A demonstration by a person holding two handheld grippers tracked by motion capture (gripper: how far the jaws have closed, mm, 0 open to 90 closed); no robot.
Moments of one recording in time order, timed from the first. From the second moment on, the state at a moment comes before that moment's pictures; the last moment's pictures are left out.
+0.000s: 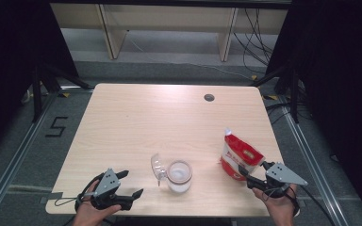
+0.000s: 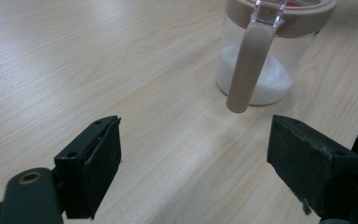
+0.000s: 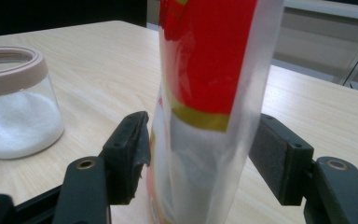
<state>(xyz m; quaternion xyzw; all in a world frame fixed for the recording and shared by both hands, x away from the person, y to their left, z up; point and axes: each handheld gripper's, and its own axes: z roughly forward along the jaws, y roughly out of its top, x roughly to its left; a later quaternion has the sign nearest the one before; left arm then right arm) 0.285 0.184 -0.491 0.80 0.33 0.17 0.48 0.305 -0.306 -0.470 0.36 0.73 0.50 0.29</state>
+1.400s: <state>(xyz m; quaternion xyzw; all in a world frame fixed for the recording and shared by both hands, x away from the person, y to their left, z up) 0.282 0.184 -0.487 0.80 0.32 0.17 0.48 0.268 -0.303 -0.475 0.40 0.74 0.46 0.27</state>
